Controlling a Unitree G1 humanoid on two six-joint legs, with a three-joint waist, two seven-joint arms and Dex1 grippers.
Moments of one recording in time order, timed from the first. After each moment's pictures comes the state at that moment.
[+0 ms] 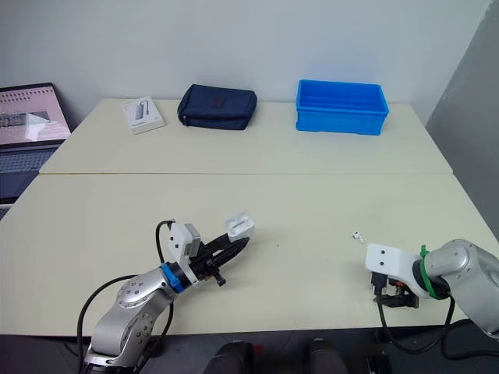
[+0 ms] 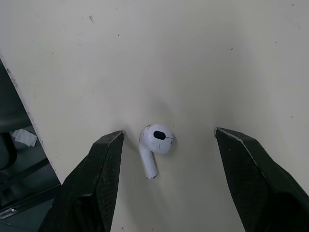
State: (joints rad) left arm -0.01 0.37 -0.03 -0.26 -0.42 0.25 -0.71; right arm -0.13 -1.19 0.21 -0.51 0.08 0.81 1.11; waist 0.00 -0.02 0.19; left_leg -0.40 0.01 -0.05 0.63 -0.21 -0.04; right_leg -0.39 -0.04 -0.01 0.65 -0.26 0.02
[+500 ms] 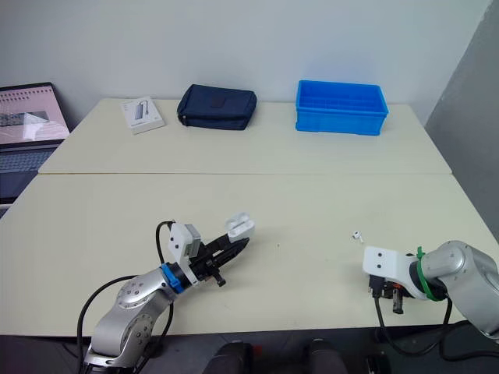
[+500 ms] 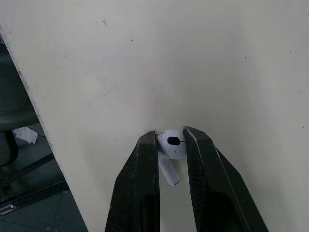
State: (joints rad) left arm -0.01 0.37 -0.03 -0.26 -0.42 0.25 -0.71; right arm -0.14 -1.20 0.23 -0.52 0.08 0.78 1.11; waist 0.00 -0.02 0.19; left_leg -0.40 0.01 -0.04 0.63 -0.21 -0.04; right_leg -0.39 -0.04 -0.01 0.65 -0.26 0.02
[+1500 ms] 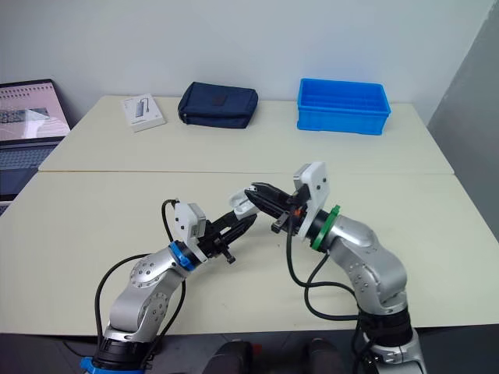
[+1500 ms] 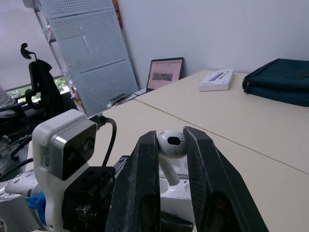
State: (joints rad) left arm -0.16 0.30 -0.04 -0.18 -0.39 0.15 -0.71; right arm -0.40 -0.12 0.12 -0.44 0.47 0.66 0.56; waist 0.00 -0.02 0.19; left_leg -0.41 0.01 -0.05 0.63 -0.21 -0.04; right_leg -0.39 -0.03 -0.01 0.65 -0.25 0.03
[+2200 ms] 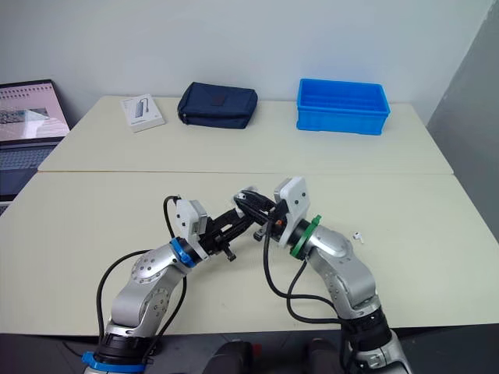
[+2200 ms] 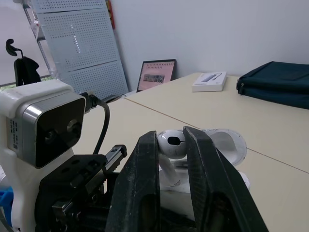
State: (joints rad) left arm -0.19 0.30 -0.04 -0.16 -0.39 0.15 -0.73; right arm -0.36 -0.08 0.24 -0.27 0.34 0.39 0.53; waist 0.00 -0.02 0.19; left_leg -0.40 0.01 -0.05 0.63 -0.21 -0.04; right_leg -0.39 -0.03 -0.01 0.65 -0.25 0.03
